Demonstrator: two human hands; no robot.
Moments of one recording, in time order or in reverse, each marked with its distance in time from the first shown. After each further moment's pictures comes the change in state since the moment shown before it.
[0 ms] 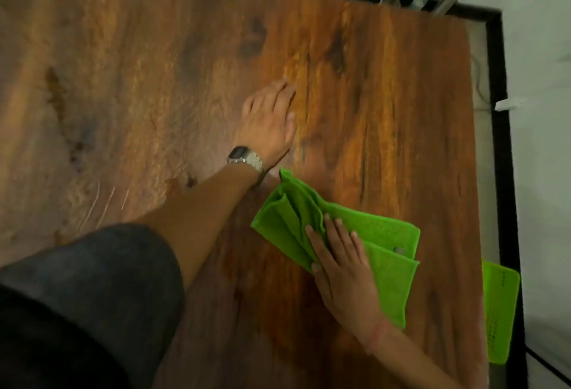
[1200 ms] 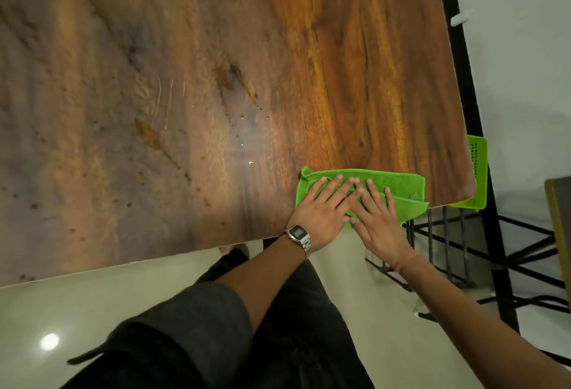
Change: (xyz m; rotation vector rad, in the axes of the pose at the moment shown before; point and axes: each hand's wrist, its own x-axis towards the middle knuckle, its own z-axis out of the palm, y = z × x) left_hand -0.370 0.056 0.000 0.108 -0.426 0.552; right_hand -0.185 -0.088 0.049 -0.045 -0.078 0.156
